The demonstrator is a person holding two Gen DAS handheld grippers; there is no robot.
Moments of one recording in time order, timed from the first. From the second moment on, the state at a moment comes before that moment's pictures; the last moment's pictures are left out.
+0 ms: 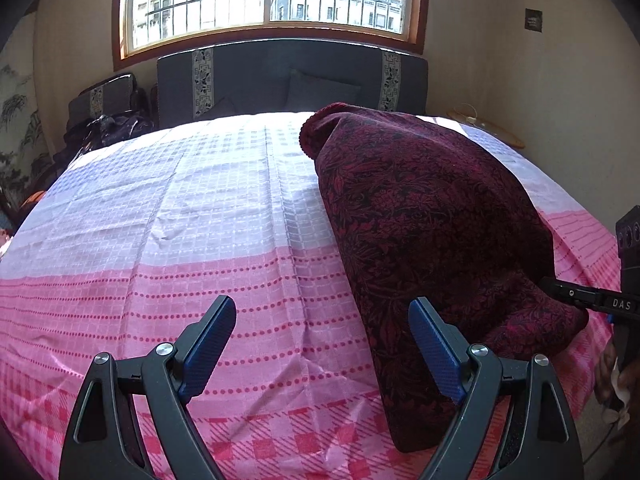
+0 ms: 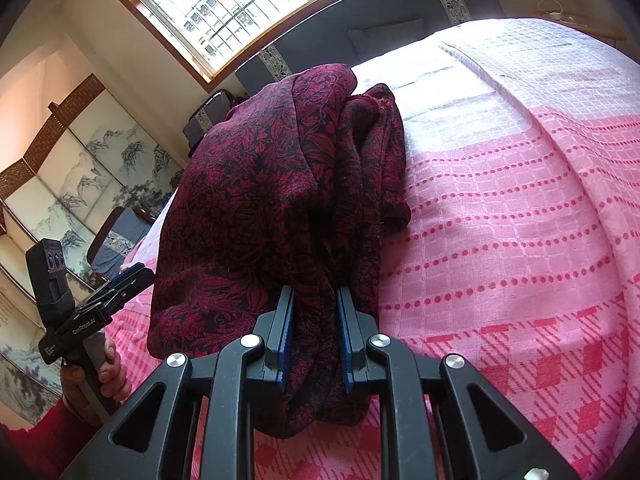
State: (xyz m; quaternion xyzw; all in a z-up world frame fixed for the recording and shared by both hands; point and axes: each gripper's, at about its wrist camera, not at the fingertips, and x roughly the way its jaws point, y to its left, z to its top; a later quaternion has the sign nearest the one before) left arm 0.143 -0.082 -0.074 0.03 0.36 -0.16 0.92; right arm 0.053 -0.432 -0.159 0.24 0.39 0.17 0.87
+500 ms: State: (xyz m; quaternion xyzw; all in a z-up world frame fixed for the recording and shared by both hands) left arm 0.152 -0.088 -0.075 0.06 0.36 -0.14 0.92; right arm 0.053 -0.432 -0.160 0.24 0.39 0.17 0.88
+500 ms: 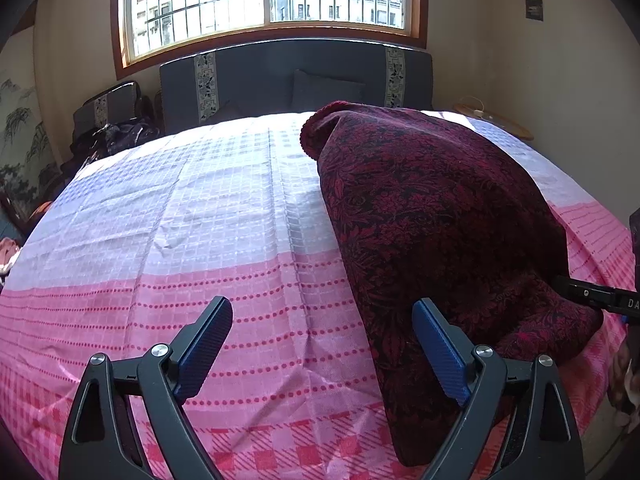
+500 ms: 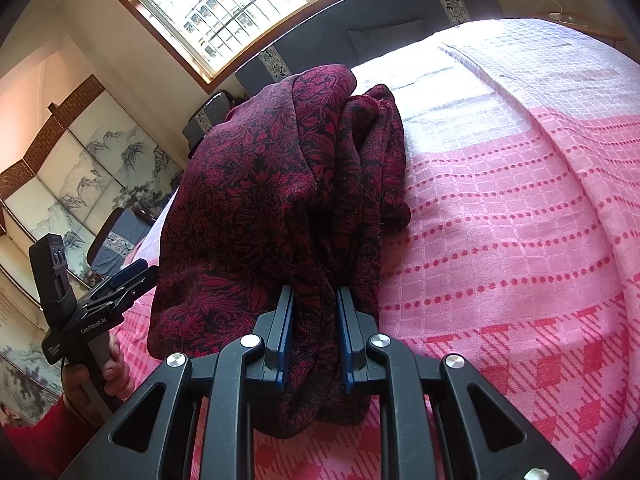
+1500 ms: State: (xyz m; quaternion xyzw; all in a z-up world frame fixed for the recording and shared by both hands) left arm 0.165 -0.091 -0.079 0.05 0.37 -0.14 0.92; right arm 0.053 -0.432 -0.160 0.24 0.39 0.17 0.88
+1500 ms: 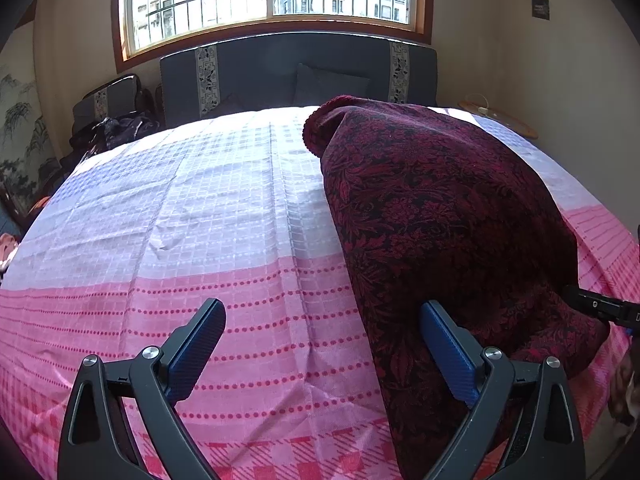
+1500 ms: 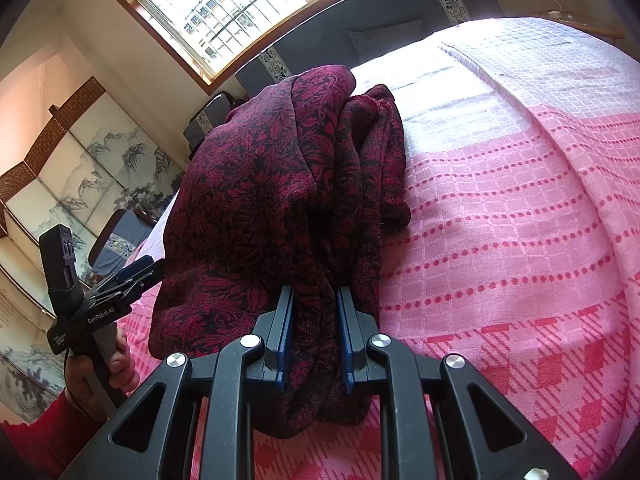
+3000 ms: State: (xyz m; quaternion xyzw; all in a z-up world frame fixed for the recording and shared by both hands) left arm 0.254 -0.116 -0.077 -0.06 0.41 -0.29 0.86; right arm 0.049 -0.430 -0.158 0.24 0.39 0.17 0.87
